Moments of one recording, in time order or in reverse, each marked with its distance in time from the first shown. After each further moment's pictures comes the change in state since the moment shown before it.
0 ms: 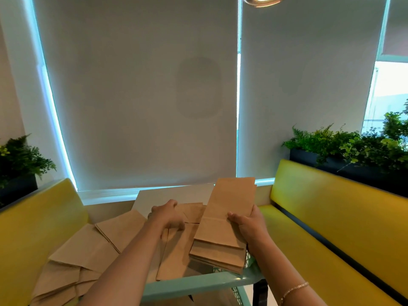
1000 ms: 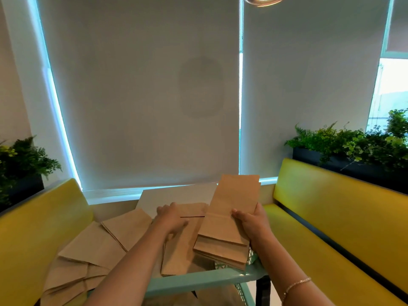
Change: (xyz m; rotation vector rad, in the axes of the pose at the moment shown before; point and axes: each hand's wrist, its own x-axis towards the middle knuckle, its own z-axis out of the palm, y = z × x) left_hand -0.024 0.008 0.001 0.138 0.109 0.085; right_hand -0.002 -0.001 0.000 0.035 -0.025 -0.039
